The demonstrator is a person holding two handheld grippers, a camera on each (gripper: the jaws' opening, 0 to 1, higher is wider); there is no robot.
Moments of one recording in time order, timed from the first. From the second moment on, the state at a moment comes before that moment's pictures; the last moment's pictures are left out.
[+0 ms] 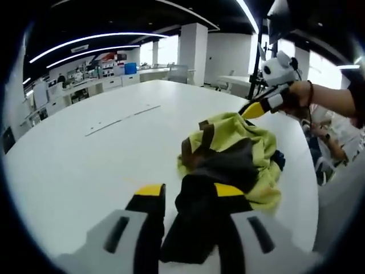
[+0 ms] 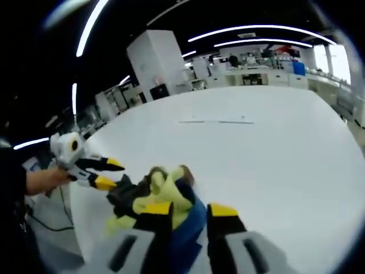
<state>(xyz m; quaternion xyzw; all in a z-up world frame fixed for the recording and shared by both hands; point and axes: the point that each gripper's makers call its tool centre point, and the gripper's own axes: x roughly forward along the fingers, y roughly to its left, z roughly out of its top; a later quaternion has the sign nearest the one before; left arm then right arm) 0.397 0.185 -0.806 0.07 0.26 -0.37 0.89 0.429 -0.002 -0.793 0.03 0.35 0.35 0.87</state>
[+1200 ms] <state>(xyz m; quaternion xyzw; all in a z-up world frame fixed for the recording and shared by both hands) 0.398 0.234 -0.741 0.01 0.22 -0.32 0.92 0.451 -0.027 -0.744 0.00 0.28 0.30 0.91</state>
